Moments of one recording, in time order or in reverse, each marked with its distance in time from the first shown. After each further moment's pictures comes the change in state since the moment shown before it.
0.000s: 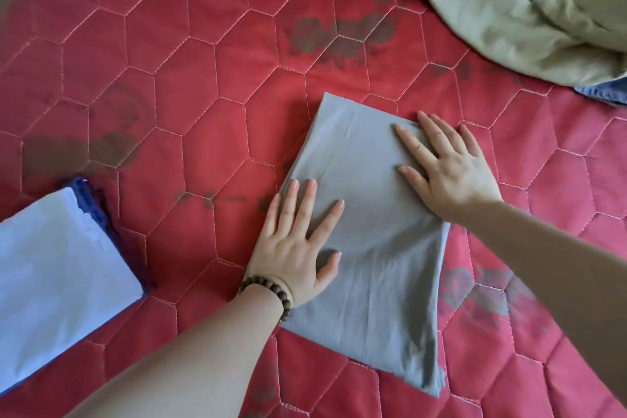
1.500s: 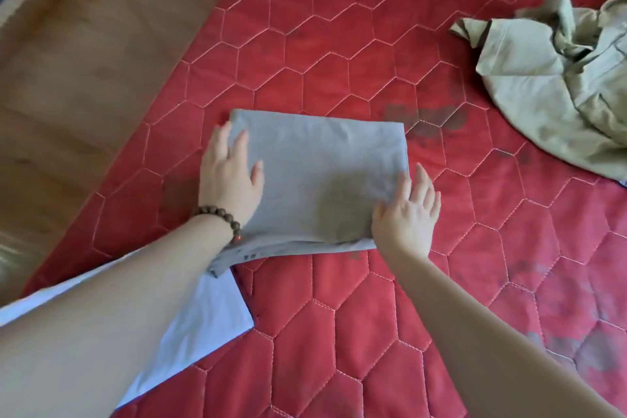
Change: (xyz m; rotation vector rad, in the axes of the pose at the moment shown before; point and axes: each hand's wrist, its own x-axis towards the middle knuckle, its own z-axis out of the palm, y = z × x) left_hand 0.032 -0.232 -0.127 -0.226 0.276 -0.513; right_hand 0.063 -0.214 -0.038 0.340 0.251 0.493
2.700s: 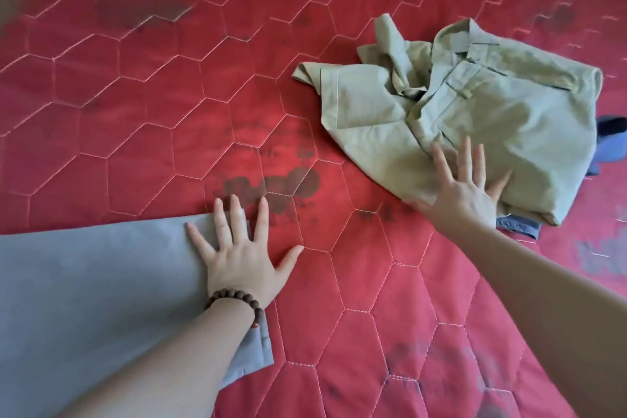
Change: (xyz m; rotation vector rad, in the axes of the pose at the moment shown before) left_hand 0.043 0.212 0.190 0.379 -0.264 0.152; right_hand 0.221 0.275 -0.102 -0.412 -0.071 0.116
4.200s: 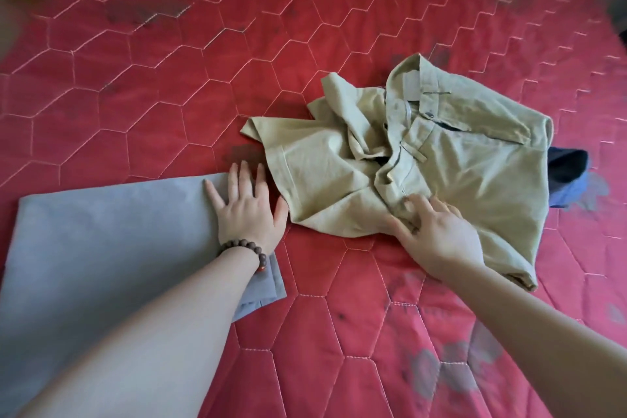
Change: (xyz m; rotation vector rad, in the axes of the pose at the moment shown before) left_hand -0.017 -0.010 -0.019 -0.105 0.056 0.054; right_hand -0.163 -0.029 -0.007 0.225 -0.007 0.023
